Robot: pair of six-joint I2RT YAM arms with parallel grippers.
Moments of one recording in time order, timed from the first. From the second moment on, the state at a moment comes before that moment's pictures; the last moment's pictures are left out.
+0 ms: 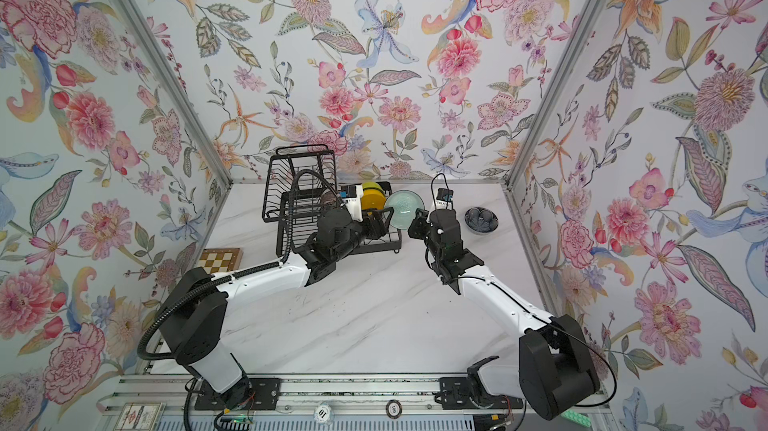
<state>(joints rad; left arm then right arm) -0.79 1.71 1.14 0.42 -0.10 -0.62 0.45 1.31 0.84 0.20 0.17 0.47</state>
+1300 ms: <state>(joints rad) -0.71 1.73 1.14 0.36 -0.09 -0.55 0.45 1.23 0.79 0.37 0.05 0.59</state>
